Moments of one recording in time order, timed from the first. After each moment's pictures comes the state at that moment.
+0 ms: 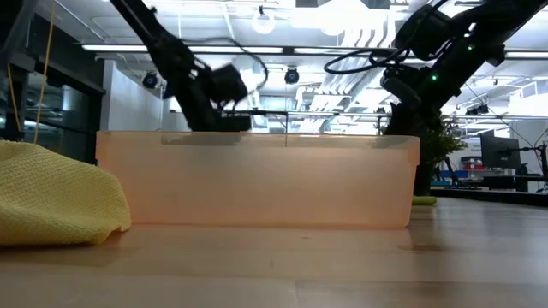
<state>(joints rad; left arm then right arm) 0.61 1.80 0.99 -0.24 0.03 0.13 -0.33 1.08 0.54 -0.24 0.18 0.38</state>
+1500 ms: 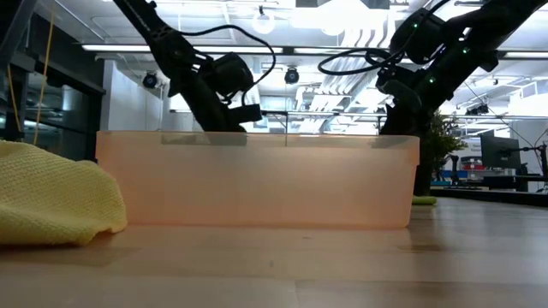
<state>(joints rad) 0.55 1.79 0.99 -0.12 -0.01 0.27 -0.33 1.13 0.54 -0.18 0.10 0.24</state>
